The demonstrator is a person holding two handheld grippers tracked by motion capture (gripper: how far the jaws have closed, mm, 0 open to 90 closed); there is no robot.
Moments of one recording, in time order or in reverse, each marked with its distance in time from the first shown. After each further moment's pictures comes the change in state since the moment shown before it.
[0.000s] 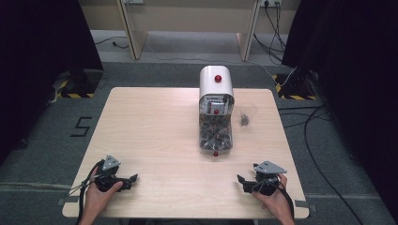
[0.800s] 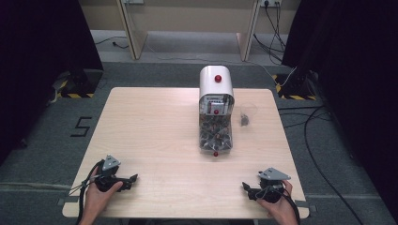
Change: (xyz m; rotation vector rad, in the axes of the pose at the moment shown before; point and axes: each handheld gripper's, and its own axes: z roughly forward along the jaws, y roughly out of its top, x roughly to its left) left arm 0.000 0.000 0.000 -0.001 0.000 -0.001; right arm -0.001 -0.019 -0.013 0.074 -0.027 0.008
